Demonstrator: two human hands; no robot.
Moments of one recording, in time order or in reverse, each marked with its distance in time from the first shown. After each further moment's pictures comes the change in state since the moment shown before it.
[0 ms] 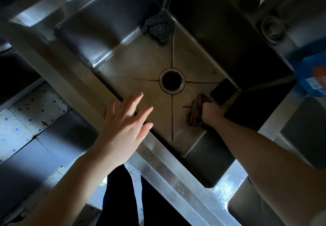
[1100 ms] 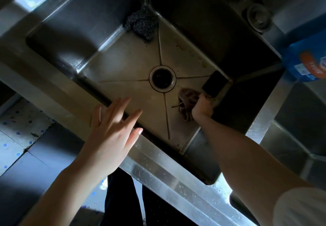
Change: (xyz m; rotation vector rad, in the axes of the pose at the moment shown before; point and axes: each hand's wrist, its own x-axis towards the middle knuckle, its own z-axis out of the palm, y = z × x) left_hand 0.006 -0.016 -0.004 0.025 -0.023 0.055; right_hand 0.017 -0.016 0.030 0.507 0.246 0.359
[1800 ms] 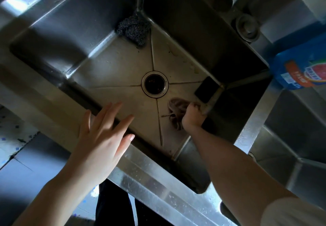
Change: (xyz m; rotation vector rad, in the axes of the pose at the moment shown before) left_hand 0.005 0.002 0.001 0.040 0.046 0.002; right_hand -0.010 0.002 0.004 -0.184 -0.035 -0.057
